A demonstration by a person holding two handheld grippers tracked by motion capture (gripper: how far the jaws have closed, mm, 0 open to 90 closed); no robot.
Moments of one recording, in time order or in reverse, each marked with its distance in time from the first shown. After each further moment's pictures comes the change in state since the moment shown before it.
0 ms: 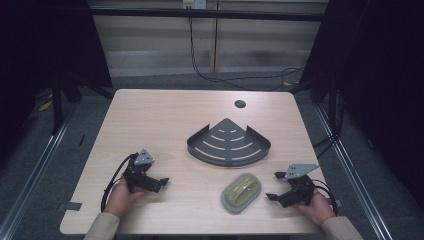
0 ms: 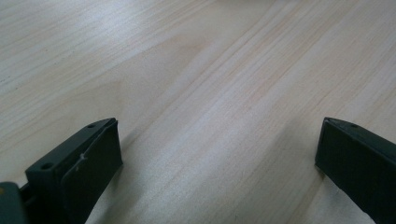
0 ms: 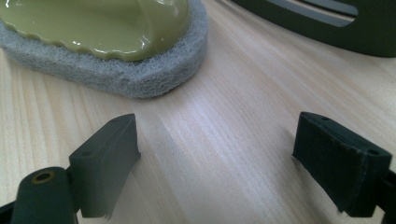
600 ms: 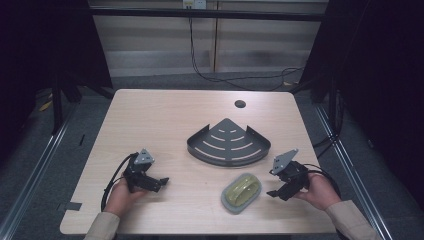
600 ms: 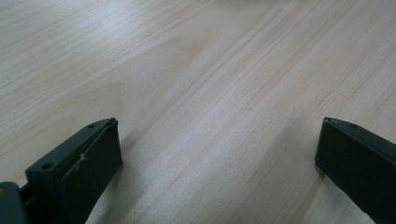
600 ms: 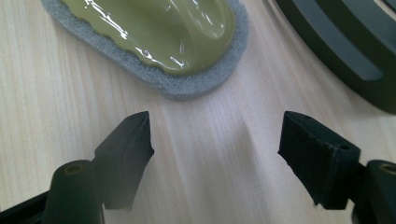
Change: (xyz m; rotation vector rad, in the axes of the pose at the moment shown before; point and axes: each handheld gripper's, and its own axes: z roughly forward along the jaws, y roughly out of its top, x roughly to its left) left arm 0.002 0.001 0.000 0.003 -0.005 0.010; right arm 0.005 0.069 -0.008 0.332 0.091 -0.255
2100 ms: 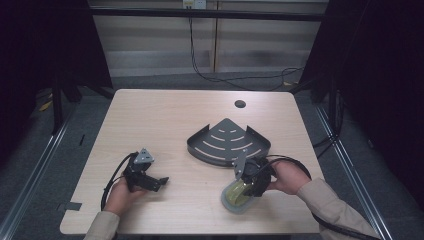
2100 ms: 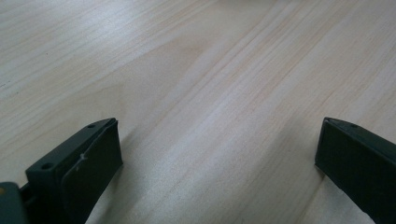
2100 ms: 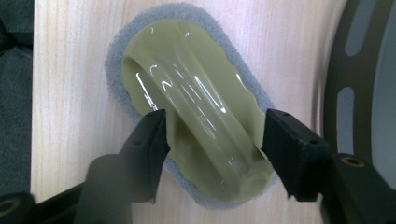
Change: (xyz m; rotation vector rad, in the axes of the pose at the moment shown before) left arm 0.002 0.000 0.000 0.000 -0.004 0.010; right arm 0.024 0.103 0.023 0.226 0.119 -0.352
